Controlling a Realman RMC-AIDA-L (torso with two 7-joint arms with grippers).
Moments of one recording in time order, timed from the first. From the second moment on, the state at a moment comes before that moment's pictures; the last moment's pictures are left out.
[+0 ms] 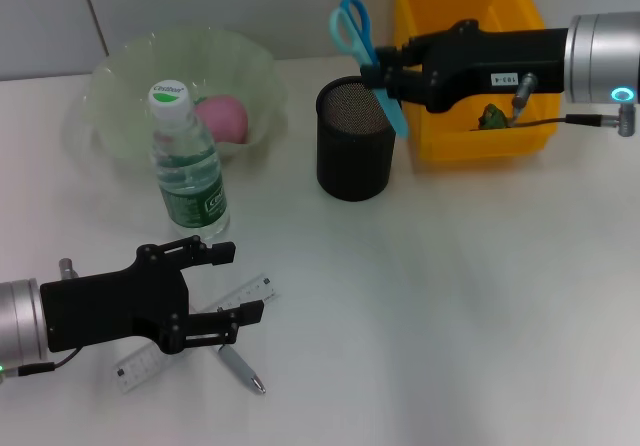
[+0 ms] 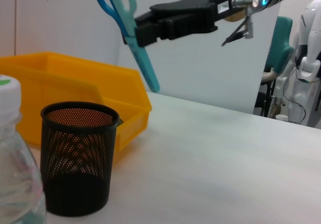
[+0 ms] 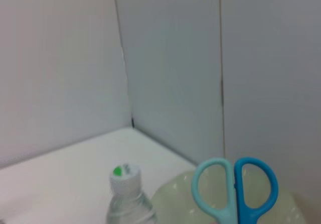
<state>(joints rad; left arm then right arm) -0.46 -2.06 0.93 0.53 1.82 1.52 -1.13 0.56 2.08 -0.99 -1.05 -1.86 -1.30 1.74</state>
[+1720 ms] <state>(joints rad) -0.47 -2.06 0.93 0.55 1.84 1.51 -1.20 0.70 2.09 -1.00 -0.35 -1.28 -1.00 0.89</state>
